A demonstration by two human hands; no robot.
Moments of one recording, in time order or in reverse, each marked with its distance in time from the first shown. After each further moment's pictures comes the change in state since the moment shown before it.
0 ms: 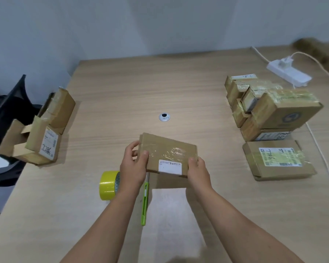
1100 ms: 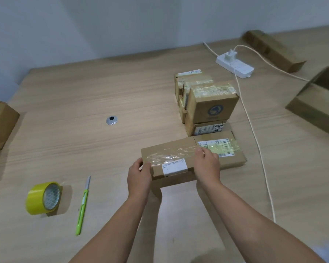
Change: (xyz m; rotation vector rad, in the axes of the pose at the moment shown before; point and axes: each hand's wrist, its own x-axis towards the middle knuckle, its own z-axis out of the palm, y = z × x) left_hand -0.102 0.007 0.210 0.095 -0.111 -0.281; right_hand 0.074 0.040 -0.222 -0.253 0.275 -0.099
